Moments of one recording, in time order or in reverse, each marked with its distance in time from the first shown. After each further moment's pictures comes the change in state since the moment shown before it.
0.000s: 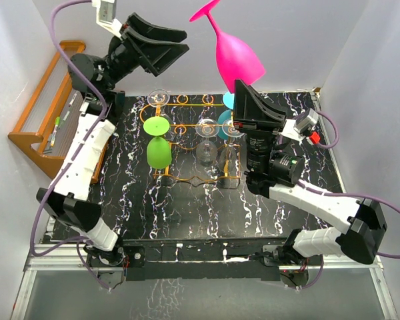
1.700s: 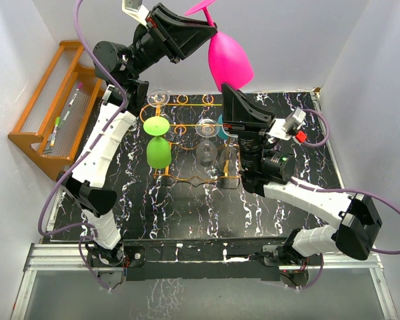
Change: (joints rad) left arm -0.175 0.220 0.320 -0.055 -0.055 0.031; right arm -0.006 0.051 -0.013 0.005 -0.071 -0.053
